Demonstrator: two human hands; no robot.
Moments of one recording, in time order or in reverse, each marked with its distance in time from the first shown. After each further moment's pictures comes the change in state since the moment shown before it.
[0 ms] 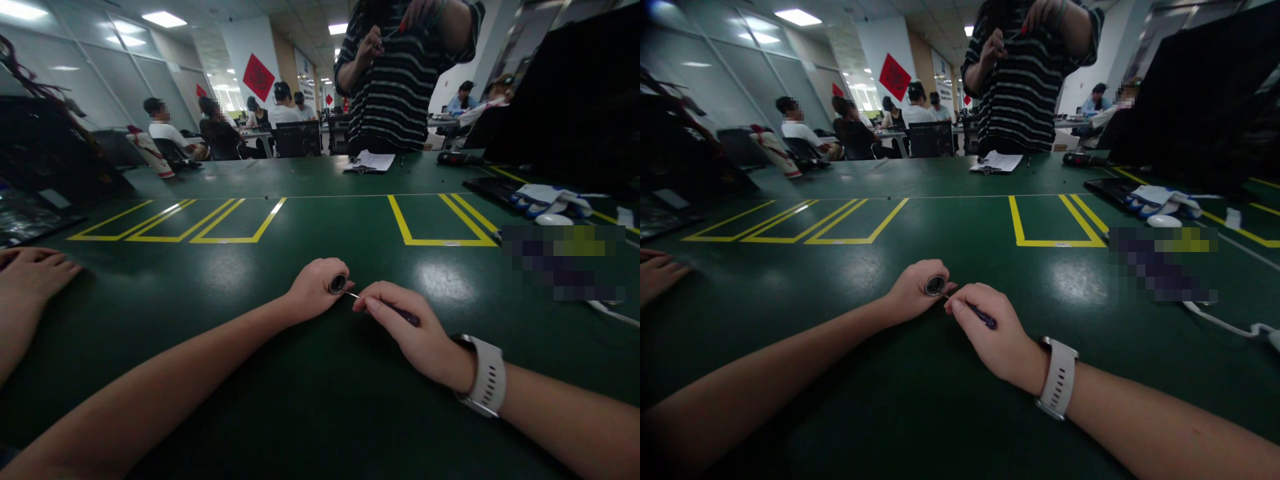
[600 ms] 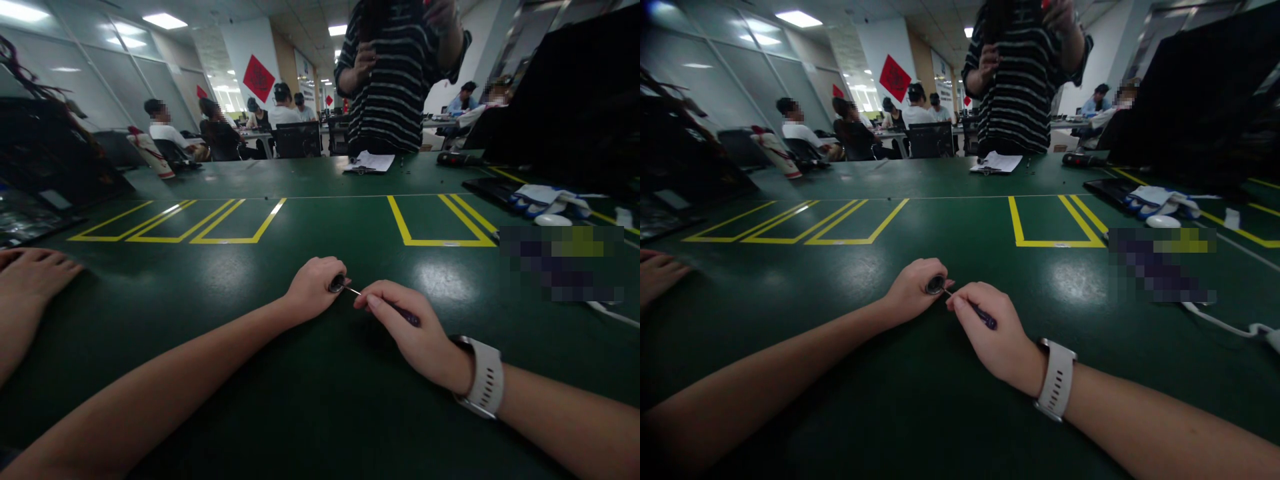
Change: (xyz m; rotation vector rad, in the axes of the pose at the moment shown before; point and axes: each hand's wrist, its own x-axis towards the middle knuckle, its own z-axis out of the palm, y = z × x) left_hand 0.000 -0.003 0.002 0.114 0.011 -0.015; right_hand -0.001 0.000 0.001 -0.031 0.065 0.017
